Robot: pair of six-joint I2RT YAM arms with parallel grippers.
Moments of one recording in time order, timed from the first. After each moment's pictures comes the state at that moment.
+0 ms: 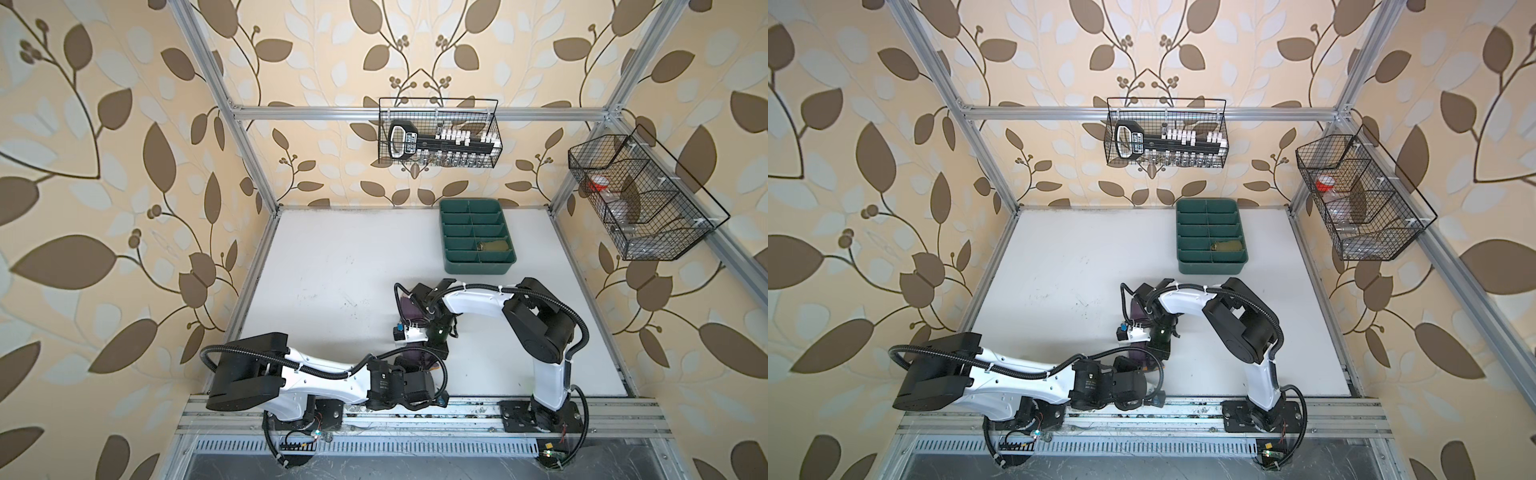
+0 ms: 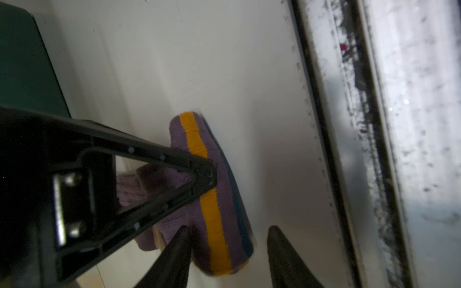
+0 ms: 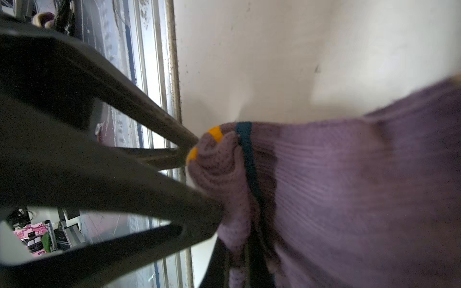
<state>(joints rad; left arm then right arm) -1.46 1.43 0.63 -0.32 -0.43 0.56 0.81 1.97 1.21 -0.98 -0.60 -0.68</state>
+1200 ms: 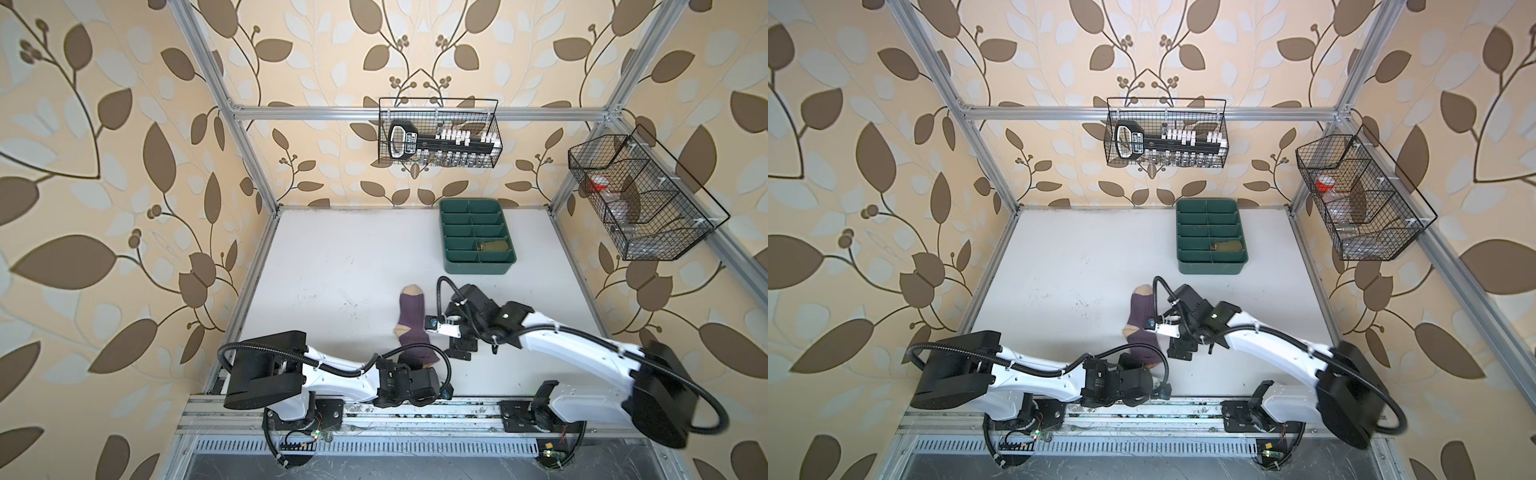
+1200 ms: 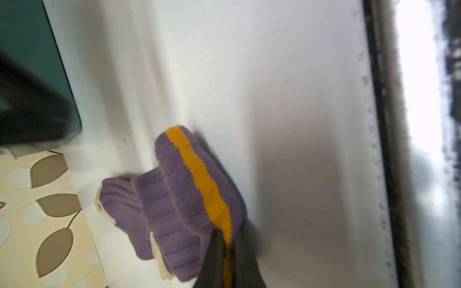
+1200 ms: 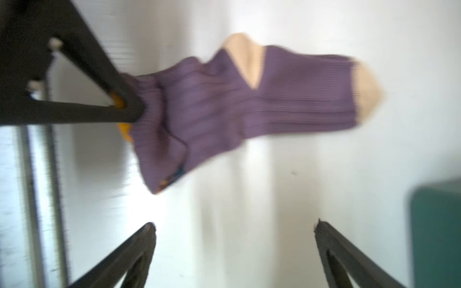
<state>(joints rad) -1.43 1.49 0.63 -0.23 -0.44 0.56 0.78 1.15 0.73 -0.53 0.00 -0.68</state>
